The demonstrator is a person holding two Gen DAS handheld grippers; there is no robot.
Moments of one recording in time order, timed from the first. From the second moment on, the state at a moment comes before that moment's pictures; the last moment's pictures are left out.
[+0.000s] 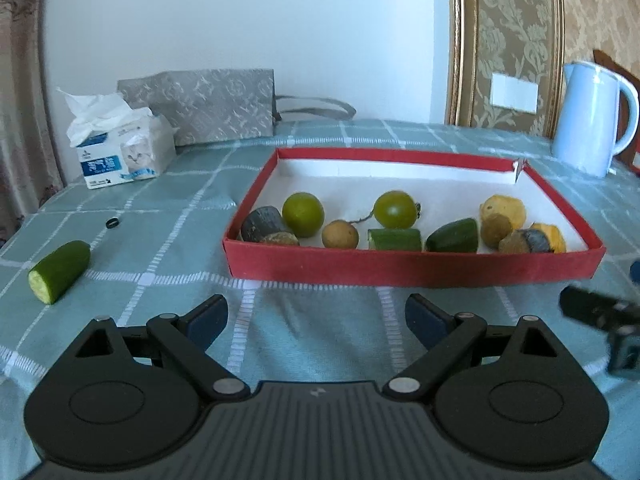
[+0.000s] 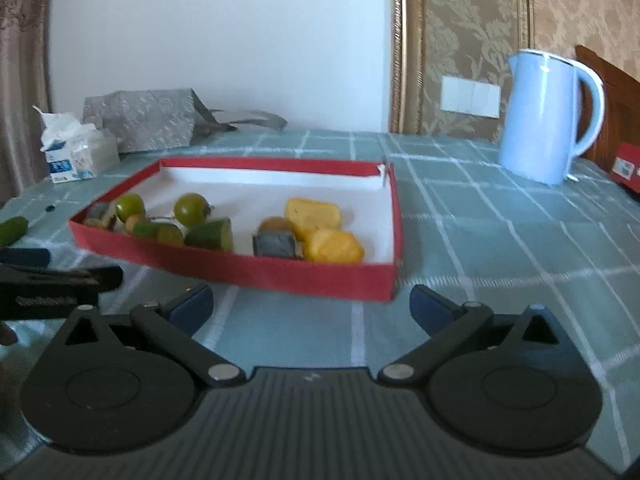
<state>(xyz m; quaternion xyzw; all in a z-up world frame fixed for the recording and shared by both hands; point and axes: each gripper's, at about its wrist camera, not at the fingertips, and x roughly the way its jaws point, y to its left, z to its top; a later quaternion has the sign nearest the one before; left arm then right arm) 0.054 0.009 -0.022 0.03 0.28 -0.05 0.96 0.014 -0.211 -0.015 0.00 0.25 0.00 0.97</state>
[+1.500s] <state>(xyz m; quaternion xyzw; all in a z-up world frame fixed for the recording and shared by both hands) 0.016 -0.031 -0.010 0.02 0.28 -0.01 0.96 0.022 -0.204 -0.025 0.00 0.27 -0.09 0.96</state>
